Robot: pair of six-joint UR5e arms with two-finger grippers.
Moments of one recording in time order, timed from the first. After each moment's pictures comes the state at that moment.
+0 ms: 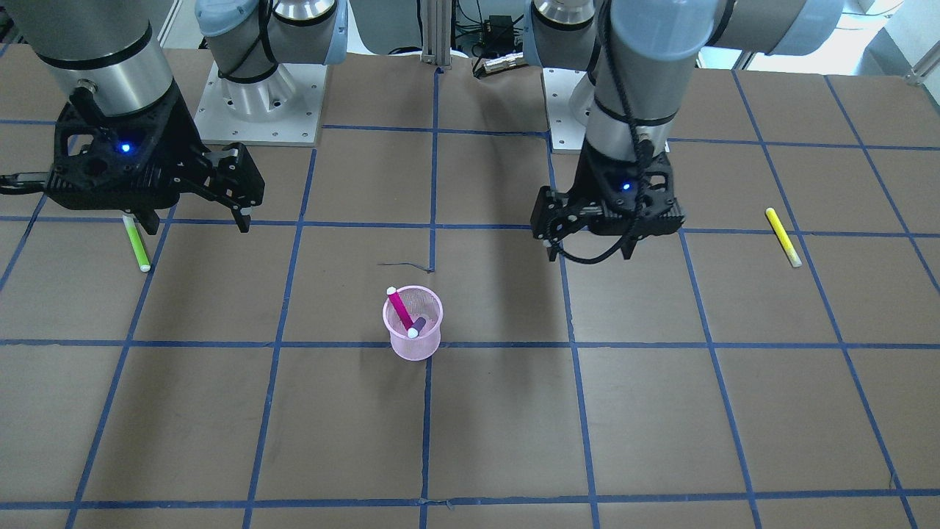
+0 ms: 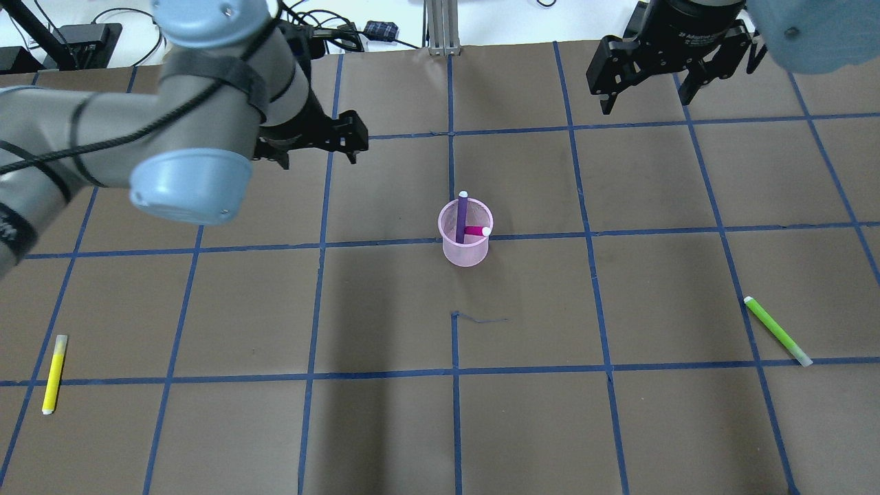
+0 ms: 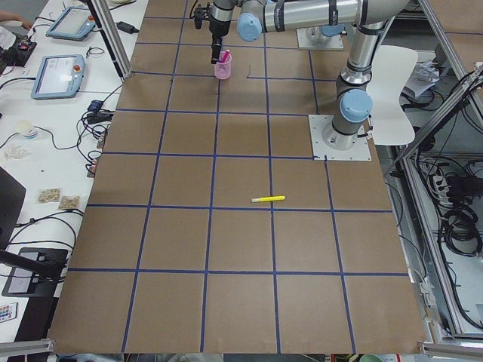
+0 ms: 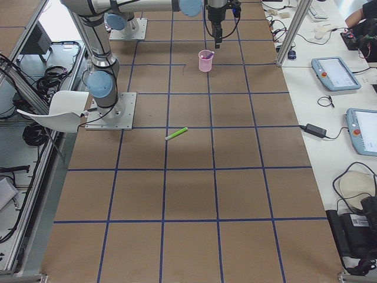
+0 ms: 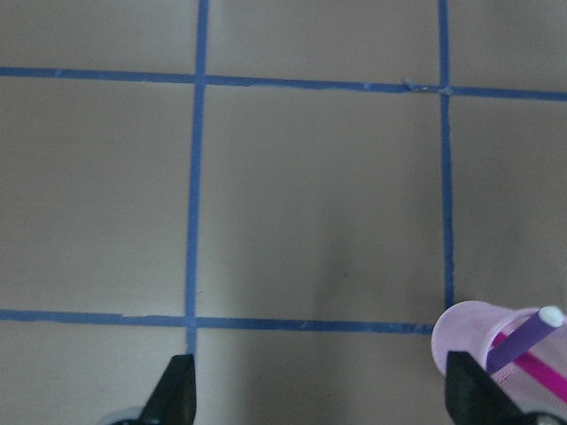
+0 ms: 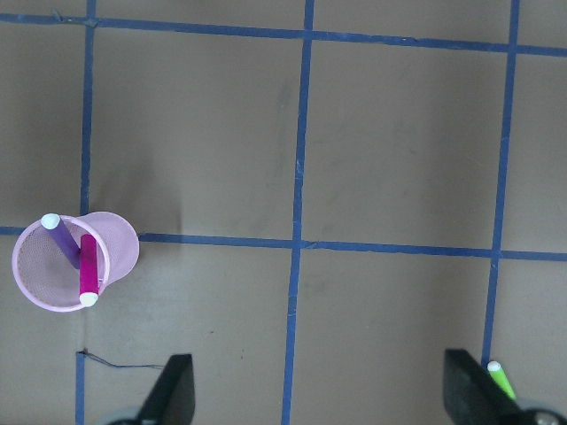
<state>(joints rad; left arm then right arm) -1.64 -1.62 -1.65 -1.33 1.61 -0.09 1.59 -1.47 1.45 -1.64 -1.59 -0.05</state>
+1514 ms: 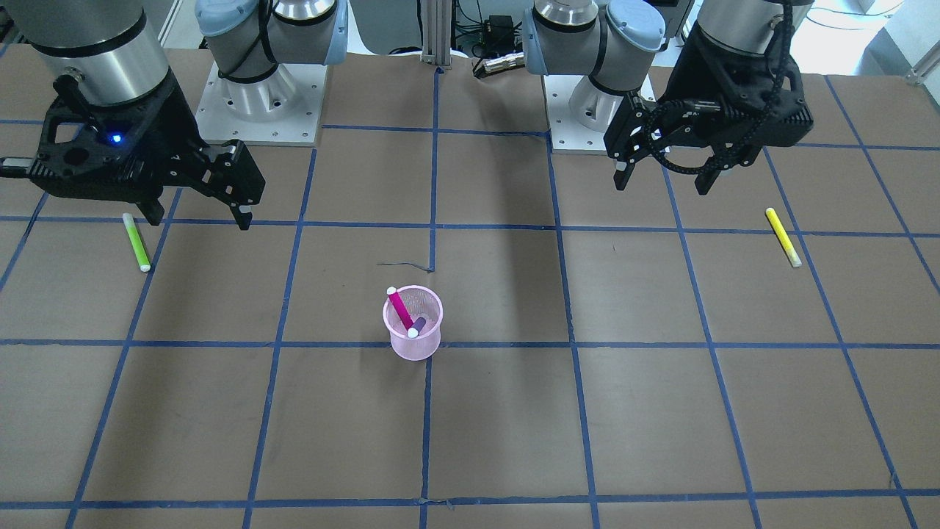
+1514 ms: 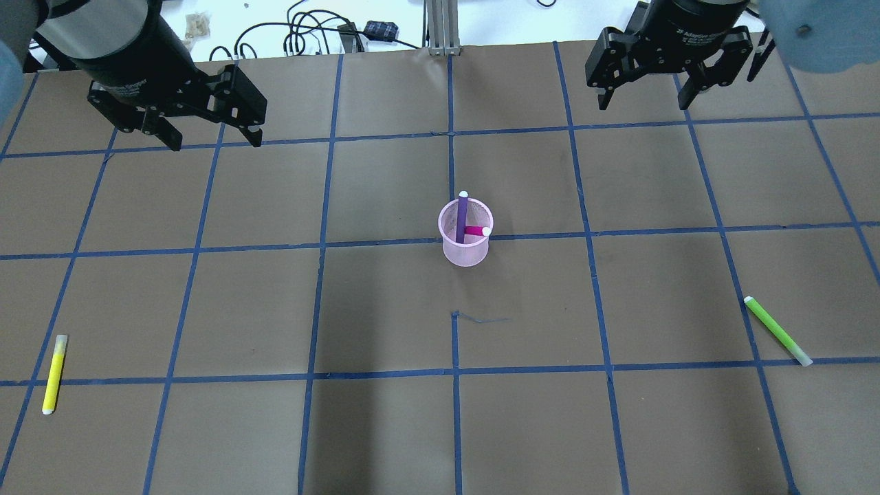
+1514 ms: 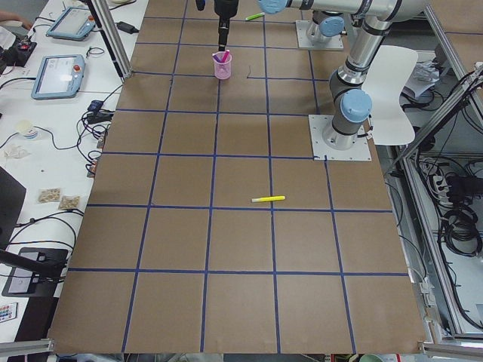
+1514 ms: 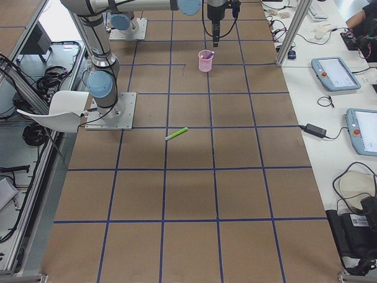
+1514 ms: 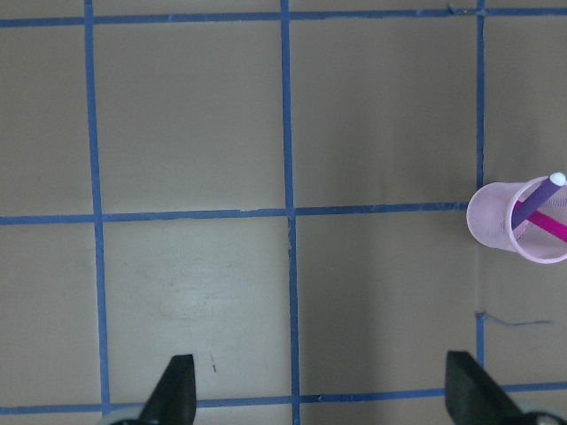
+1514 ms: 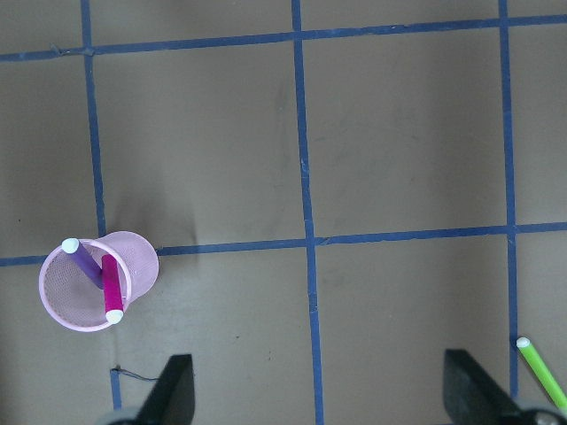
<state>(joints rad) -1.53 -1.54 -1.52 -1.52 1.53 0.04 1.58 -1.48 1.45 -1.63 -1.57 0.06</state>
